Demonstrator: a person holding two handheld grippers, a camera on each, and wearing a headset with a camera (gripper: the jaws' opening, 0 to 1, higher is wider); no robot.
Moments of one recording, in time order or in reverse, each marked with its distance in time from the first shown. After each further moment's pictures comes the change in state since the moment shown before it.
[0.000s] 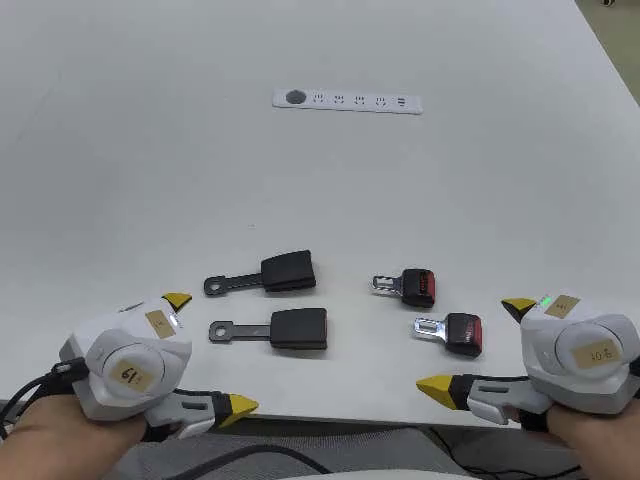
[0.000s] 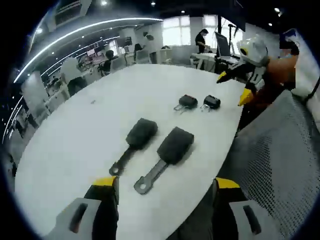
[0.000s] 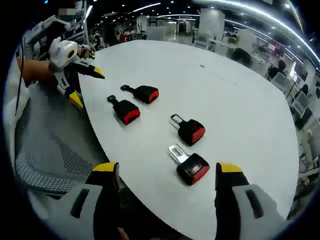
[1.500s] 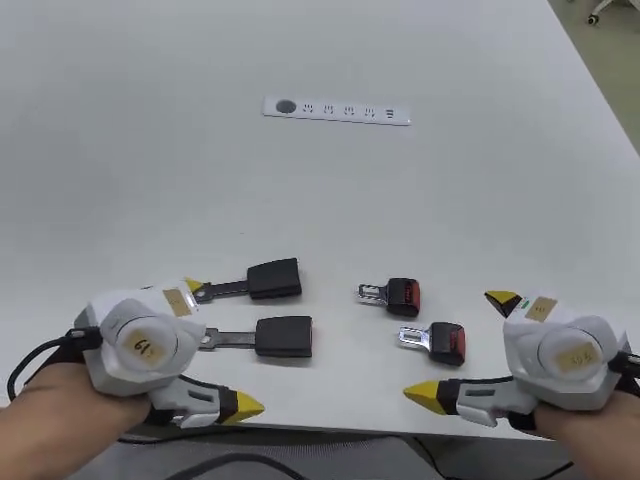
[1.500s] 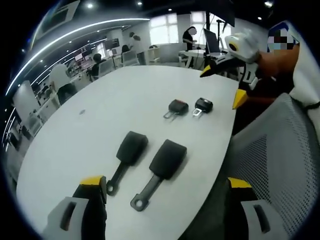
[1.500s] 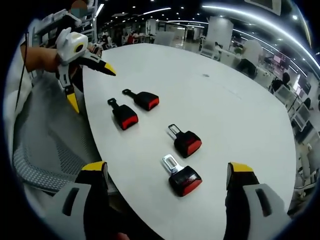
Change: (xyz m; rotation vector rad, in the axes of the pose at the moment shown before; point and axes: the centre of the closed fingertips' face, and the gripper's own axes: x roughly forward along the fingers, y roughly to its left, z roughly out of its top) left arm -0.018 -0.010 0.008 -0.059 0.001 0.010; right arm -0.003 -0.015 0.010 0.064 -0.030 -0.032
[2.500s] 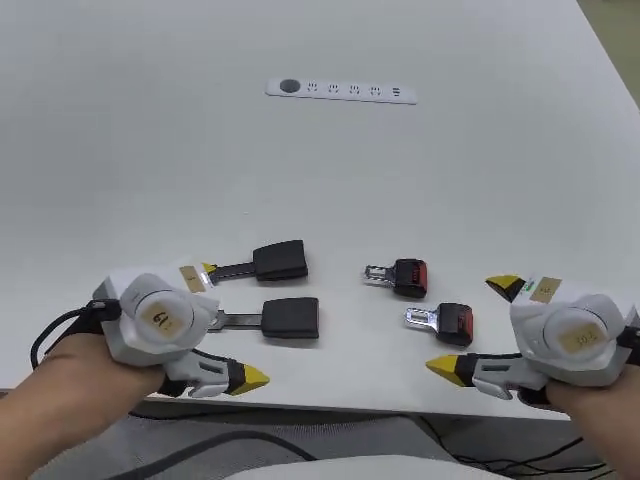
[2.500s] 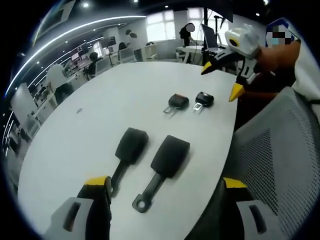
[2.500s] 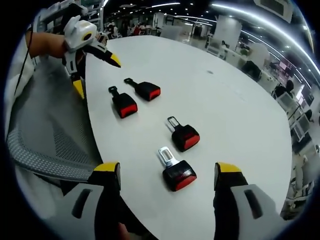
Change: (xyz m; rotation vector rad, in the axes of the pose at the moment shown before) left arm 0.012 0.006 -0.007 0.035 0.034 -0.020; right arm 0.004 -0.006 -0.017 -0.120 0.082 0.009
